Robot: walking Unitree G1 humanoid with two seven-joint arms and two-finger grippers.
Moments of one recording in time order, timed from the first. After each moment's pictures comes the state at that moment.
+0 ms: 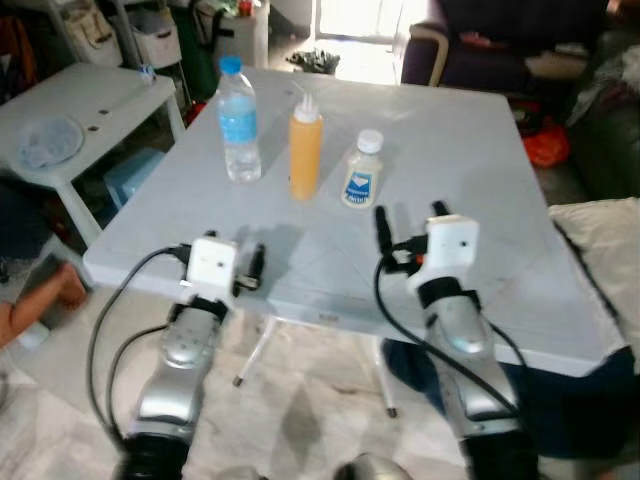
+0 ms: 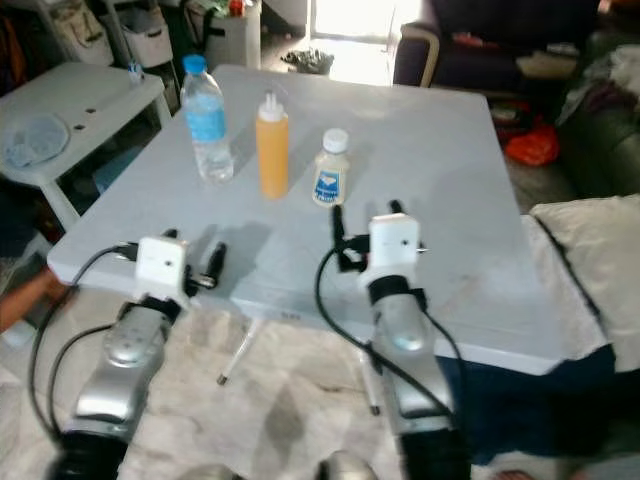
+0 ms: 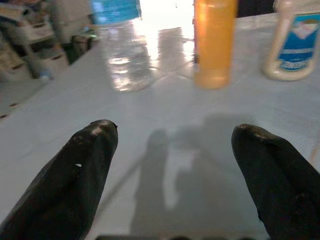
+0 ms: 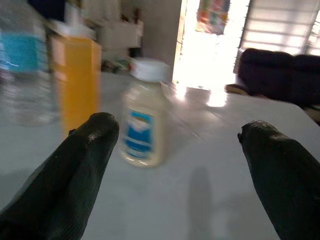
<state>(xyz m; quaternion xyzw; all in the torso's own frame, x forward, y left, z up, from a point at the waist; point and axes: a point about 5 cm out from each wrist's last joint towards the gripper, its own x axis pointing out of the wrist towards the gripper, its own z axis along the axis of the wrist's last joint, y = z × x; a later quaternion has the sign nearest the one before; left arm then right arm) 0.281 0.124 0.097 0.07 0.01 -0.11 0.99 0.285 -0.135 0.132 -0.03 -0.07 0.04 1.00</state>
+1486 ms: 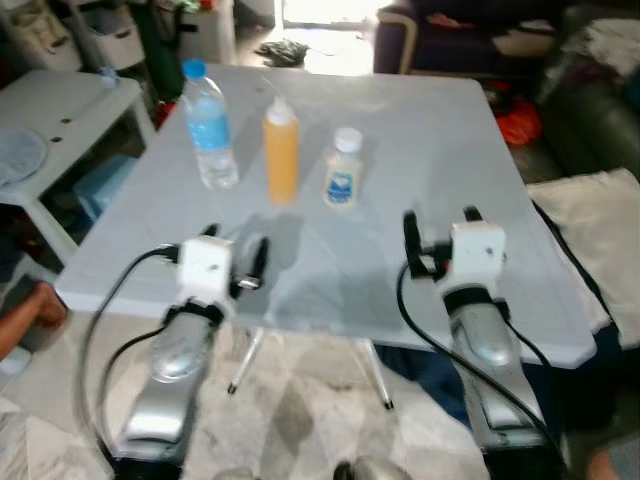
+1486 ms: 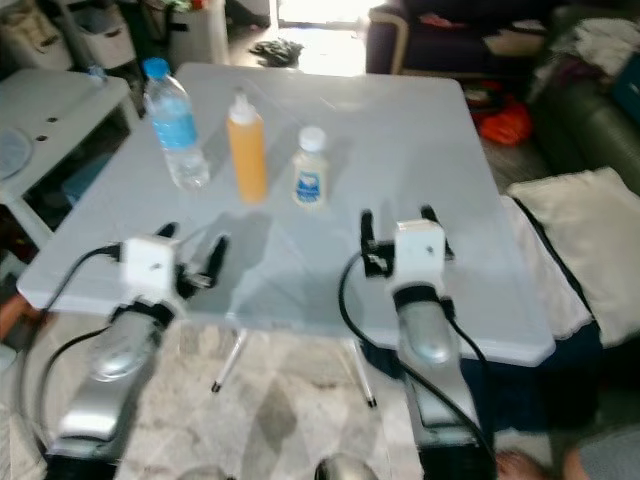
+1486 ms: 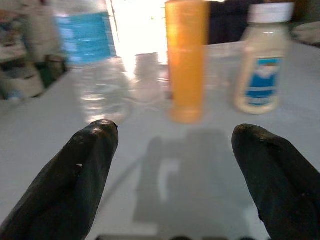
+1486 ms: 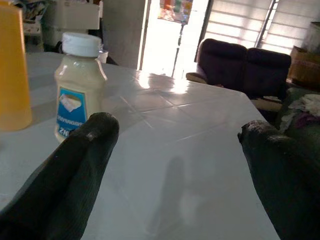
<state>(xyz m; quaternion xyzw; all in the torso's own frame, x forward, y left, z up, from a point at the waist) 0.261 0.150 0.120 0.06 -0.03 -0.09 0.99 0.271 -0.151 0.129 -0.07 -0.07 0.02 0.99</state>
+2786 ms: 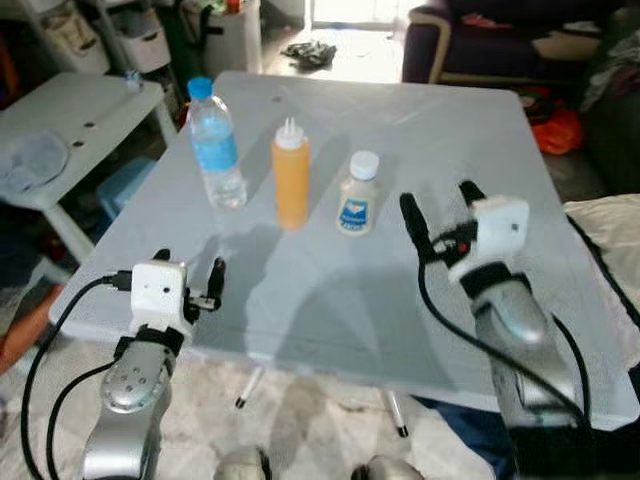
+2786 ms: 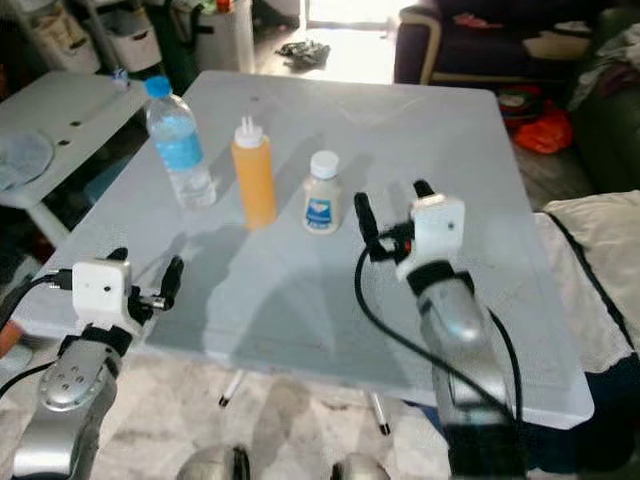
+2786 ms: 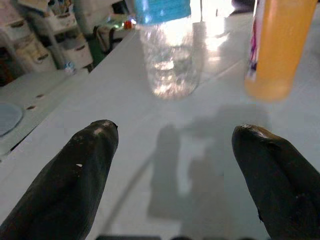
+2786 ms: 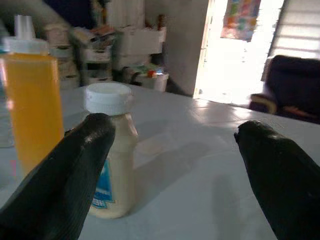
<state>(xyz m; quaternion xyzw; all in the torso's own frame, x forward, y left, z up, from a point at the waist) 0.238 0.184 0.111 0.08 0.02 -0.03 1.00 0.295 -0.158 0.163 -0.04 -0.10 0.15 0.98</state>
